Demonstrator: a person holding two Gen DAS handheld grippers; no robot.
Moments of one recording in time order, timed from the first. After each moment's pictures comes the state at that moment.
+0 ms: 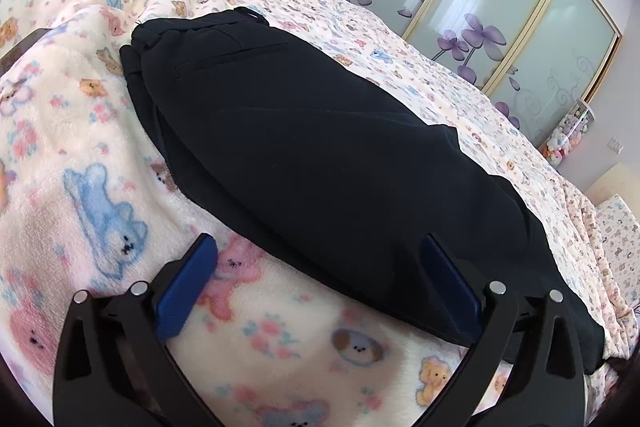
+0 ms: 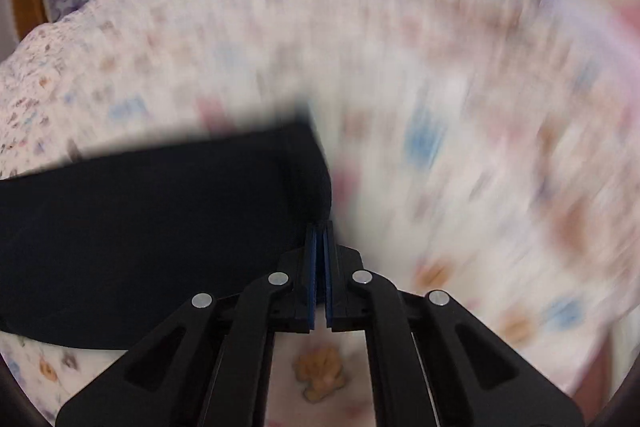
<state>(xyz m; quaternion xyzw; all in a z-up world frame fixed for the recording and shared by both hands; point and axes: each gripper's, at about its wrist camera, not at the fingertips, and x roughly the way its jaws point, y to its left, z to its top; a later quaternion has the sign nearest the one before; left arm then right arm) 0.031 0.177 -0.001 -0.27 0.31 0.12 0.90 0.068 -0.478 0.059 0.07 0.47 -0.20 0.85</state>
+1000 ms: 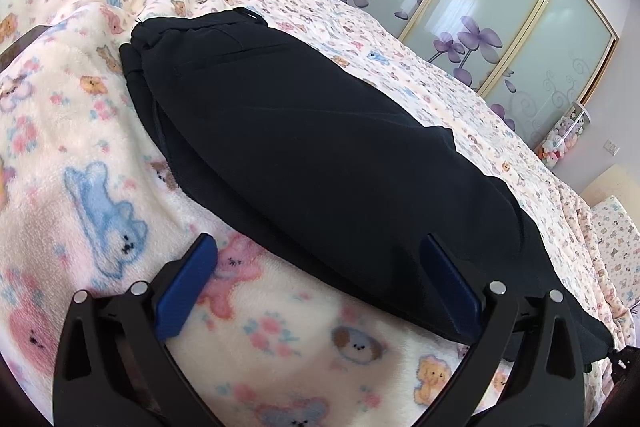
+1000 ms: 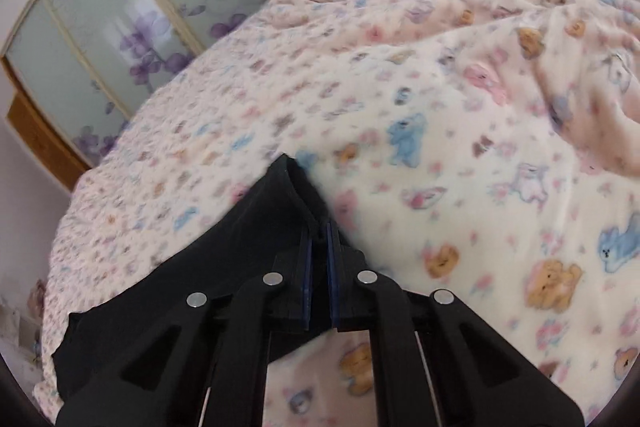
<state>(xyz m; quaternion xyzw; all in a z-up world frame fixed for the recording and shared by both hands) 0.028 0.178 -0.002 -0.28 0.31 0.12 0.90 0.017 -0.518 0.088 0.29 0.34 -0.18 0.88</state>
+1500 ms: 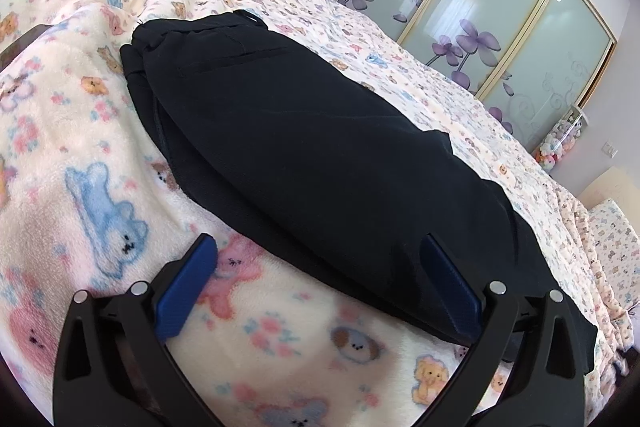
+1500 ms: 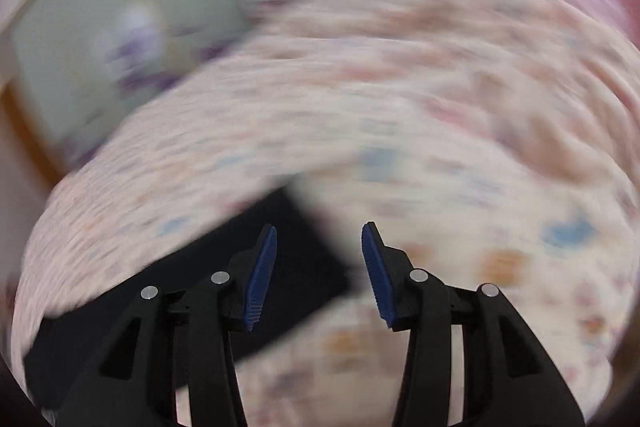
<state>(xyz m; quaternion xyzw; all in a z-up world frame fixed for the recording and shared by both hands) 0.027 0.179 -0.001 -0.28 0.30 0.11 0.91 0.003 -0.469 0.119 0.21 0.29 -0.17 0.92</state>
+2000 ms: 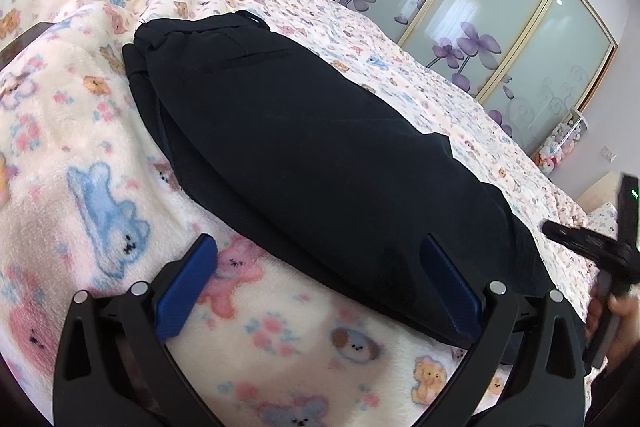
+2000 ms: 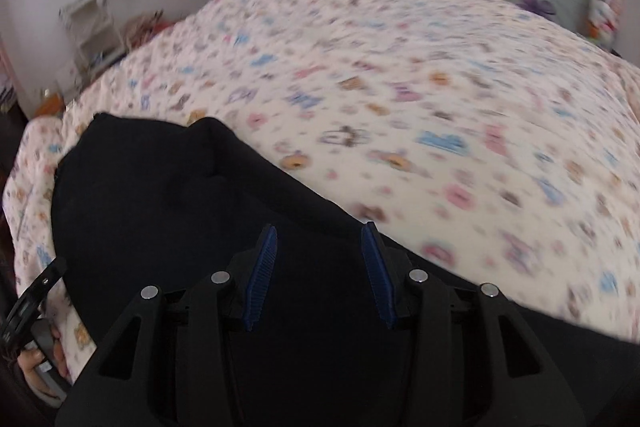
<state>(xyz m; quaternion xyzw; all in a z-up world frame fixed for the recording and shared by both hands) 0.026 0.179 0.001 -0.28 0.30 0.12 0.90 0.211 -0.089 0.083 -0.06 0.44 0.22 0.87</state>
